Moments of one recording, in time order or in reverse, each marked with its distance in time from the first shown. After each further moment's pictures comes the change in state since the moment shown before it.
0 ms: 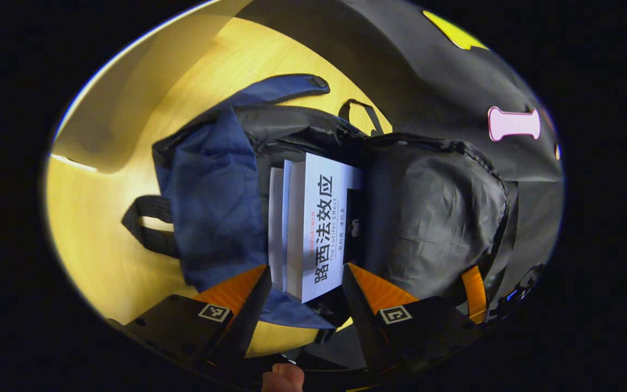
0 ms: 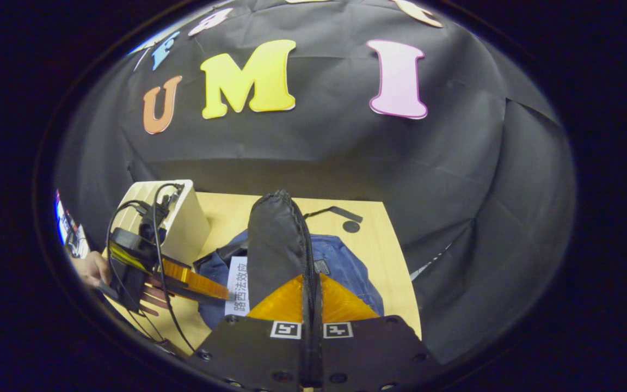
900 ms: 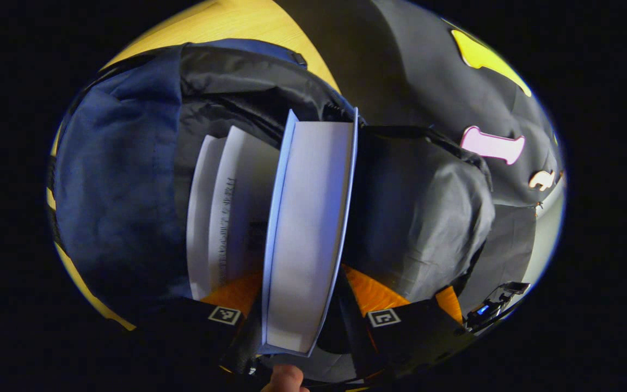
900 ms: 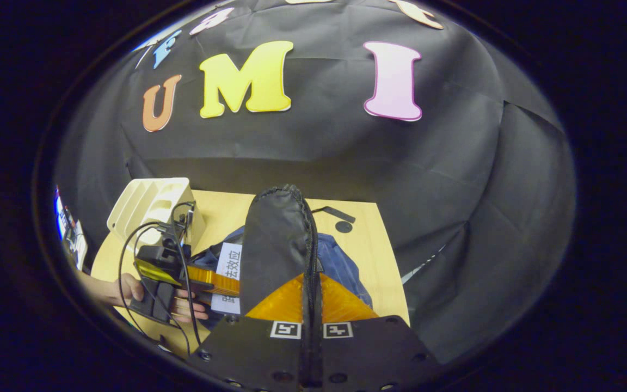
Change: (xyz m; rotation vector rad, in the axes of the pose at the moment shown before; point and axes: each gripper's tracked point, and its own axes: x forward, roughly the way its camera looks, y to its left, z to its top) left arm 0.083 -0.037 -0.006 -0.154 0.016 -0.314; right arm -0.005 -0.018 0.000 -0.015 0.001 -0.018
